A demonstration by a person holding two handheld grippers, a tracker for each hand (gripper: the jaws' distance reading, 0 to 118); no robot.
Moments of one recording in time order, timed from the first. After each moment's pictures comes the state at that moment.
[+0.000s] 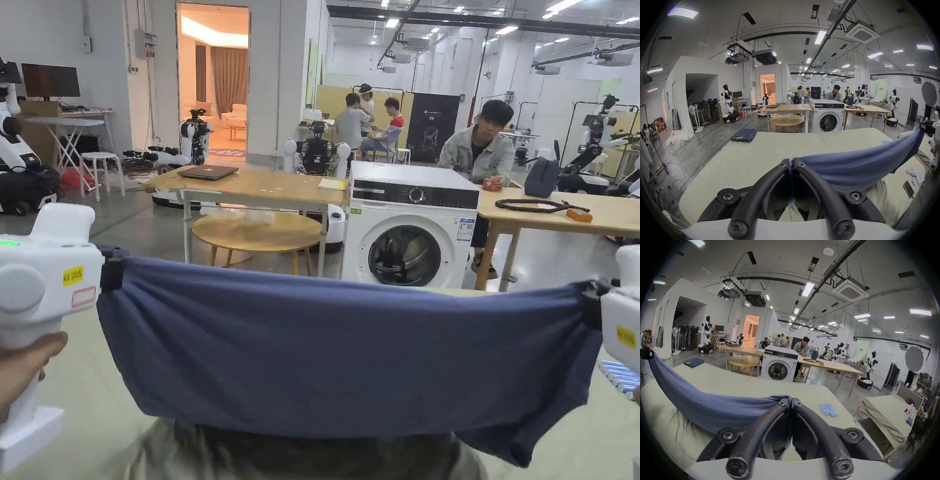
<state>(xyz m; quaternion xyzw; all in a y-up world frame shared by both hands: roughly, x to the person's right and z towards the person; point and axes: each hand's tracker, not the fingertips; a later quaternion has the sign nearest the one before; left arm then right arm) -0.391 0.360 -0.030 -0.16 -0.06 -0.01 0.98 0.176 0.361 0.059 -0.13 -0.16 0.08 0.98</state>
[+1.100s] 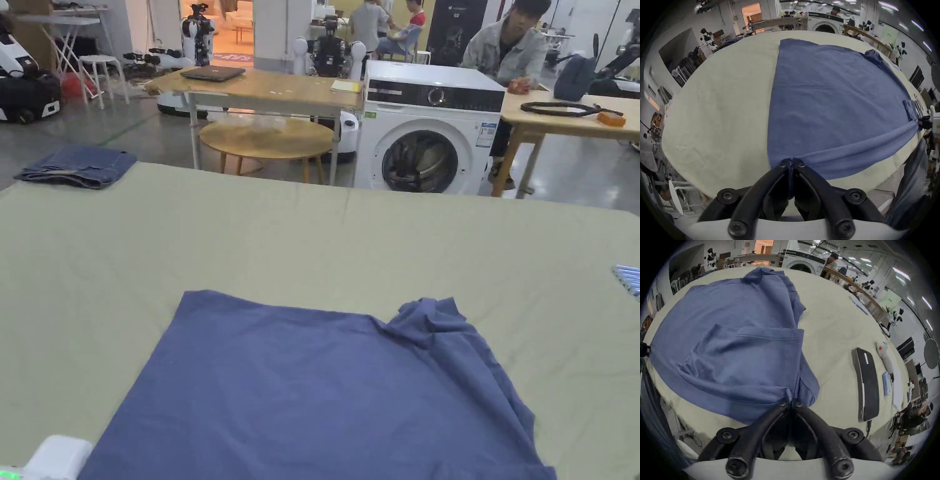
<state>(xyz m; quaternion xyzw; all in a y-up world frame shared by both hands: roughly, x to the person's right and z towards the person) -0.403 0.096 0.085 -0.52 -0.07 -0.06 0.85 0.162 0.059 0.166 -0.52 -0.10 0.07 0.84</state>
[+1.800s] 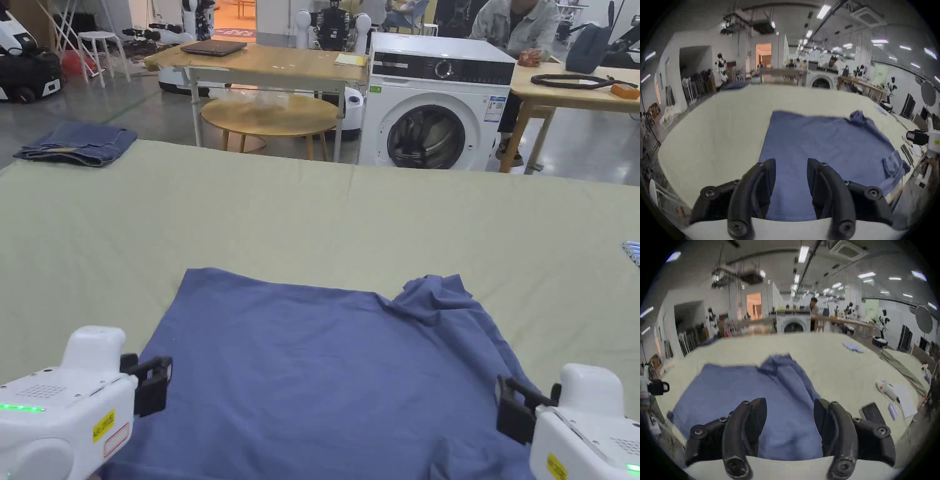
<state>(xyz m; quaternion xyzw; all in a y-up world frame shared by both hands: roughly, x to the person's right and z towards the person) -0.345 0.166 0.081 -0.26 -0.08 0.00 0.96 0.095 0.154 0.144 -0.22 -0.11 -0.05 0.97</state>
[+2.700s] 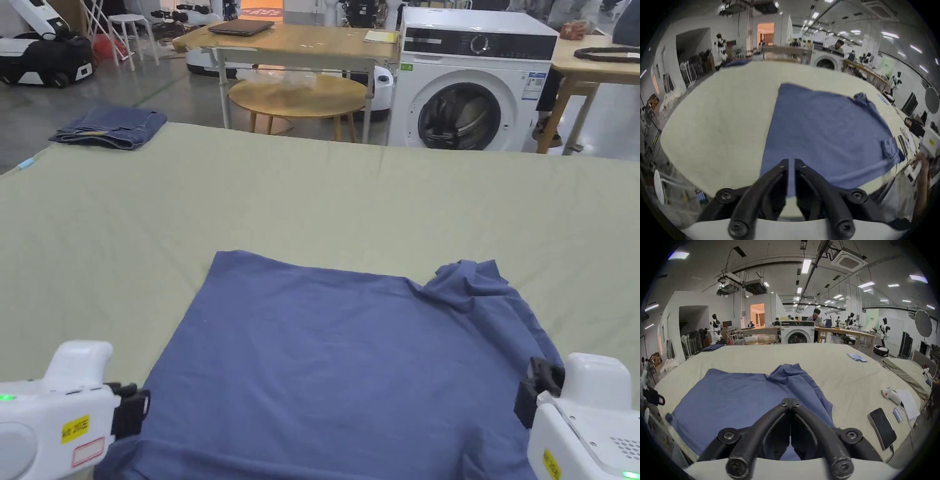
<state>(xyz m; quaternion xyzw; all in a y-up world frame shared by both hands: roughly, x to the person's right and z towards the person) -0.419 0.144 0.094 -0.44 -0.07 0.03 0.90 0.065 0.139 0.135 -0.21 -0.10 -0.03 0.97</state>
